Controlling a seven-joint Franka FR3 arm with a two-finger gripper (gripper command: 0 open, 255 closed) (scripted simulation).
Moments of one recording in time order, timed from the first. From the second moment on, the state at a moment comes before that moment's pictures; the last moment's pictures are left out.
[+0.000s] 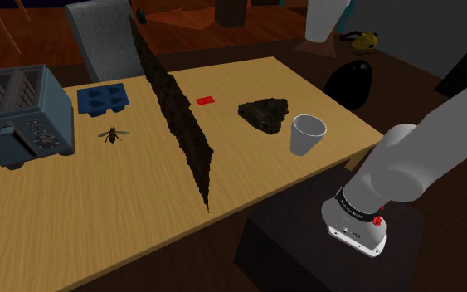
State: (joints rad) arm 0.08 -0.23 -0.55 -1.48 -0.04 1.30 -0.36
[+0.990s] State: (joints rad) arm 0.16 -0.47 -0.20 -1.75 -0.03 1.33 0.07
